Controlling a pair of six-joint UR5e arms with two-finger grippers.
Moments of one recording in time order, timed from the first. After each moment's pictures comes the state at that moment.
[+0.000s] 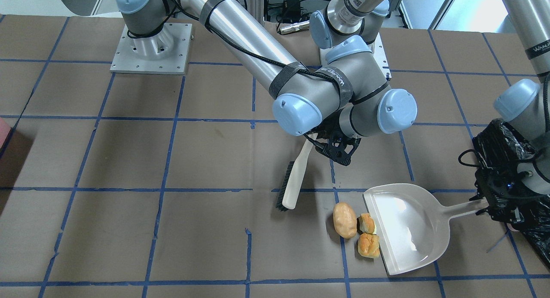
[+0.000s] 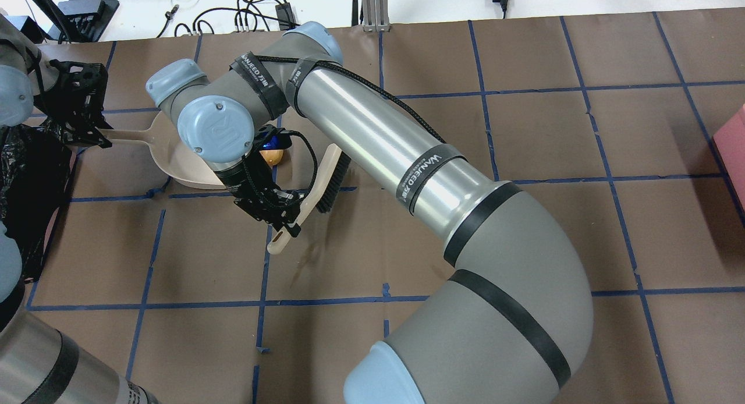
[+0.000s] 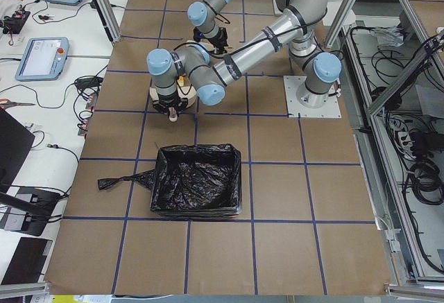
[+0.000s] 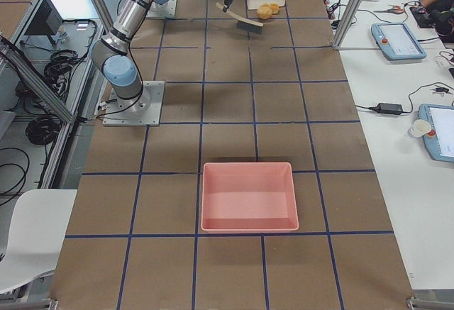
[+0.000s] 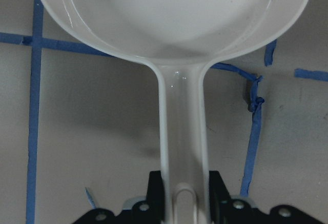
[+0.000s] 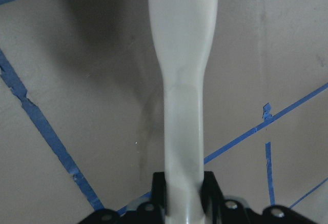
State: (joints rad) left arm -1.08 -2.05 -1.51 -1.15 1.57 1.92; right arm 2.28 -0.68 0.80 -1.18 -1.57 1.05
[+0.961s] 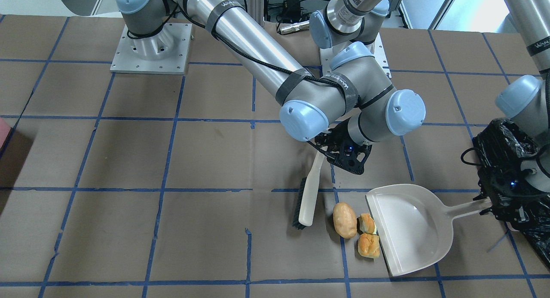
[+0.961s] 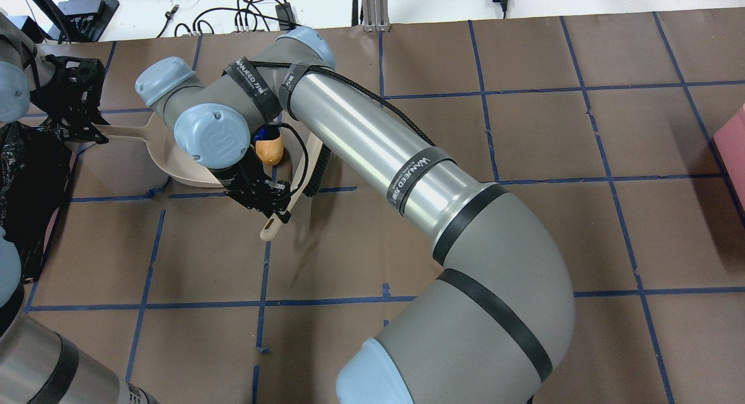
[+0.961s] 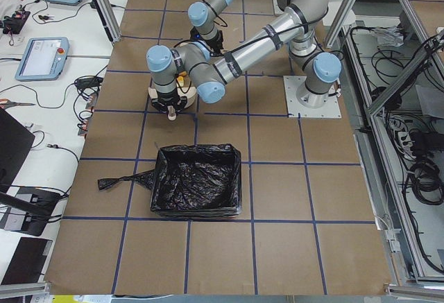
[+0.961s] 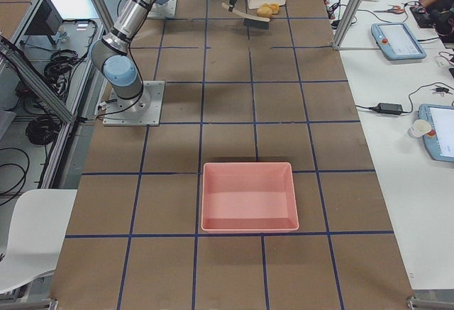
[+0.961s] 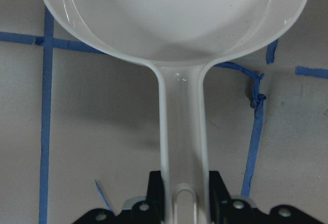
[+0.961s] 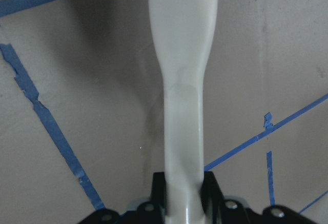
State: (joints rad) left arm -1.09 -2.04 -1.51 -1.15 1.58 1.92; right arm 2.29 -0.62 0.73 -1.30 -1.60 1.01
